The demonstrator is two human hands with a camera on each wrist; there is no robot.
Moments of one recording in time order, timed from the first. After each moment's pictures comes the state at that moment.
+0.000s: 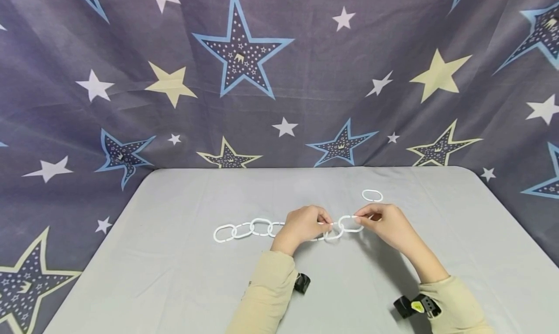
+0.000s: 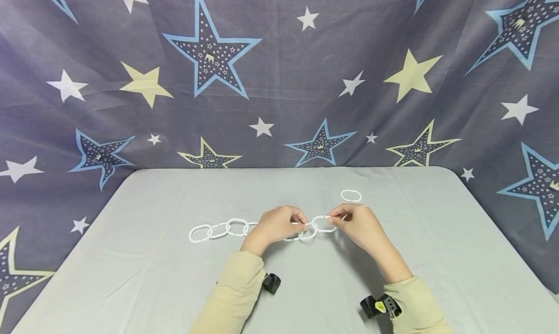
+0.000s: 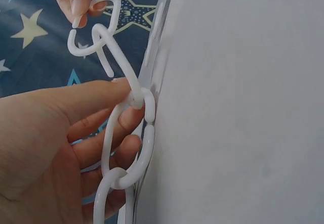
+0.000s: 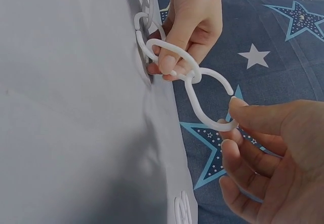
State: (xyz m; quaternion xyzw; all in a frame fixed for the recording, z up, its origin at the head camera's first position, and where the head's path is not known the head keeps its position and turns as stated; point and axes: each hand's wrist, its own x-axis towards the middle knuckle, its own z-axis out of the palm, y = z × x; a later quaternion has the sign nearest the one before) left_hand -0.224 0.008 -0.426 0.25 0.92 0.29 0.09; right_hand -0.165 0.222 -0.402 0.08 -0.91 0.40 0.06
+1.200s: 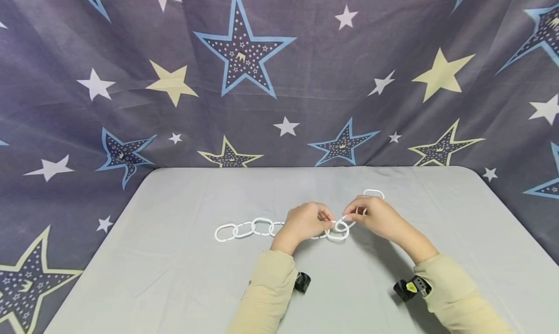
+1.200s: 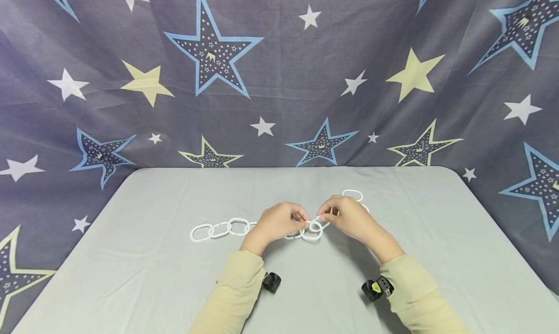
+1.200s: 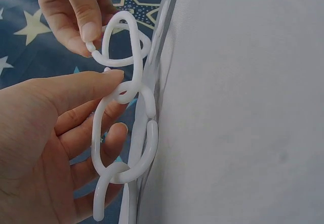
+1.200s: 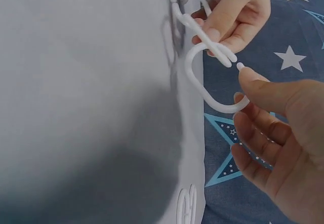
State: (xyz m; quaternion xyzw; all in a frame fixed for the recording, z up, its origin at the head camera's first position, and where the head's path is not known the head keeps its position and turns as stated) left_hand -0.226 0.006 -0.423 0.26 0.91 0.31 0.08; right_hand -0.197 0.219 -0.408 0.22 -0.91 0.34 0.05
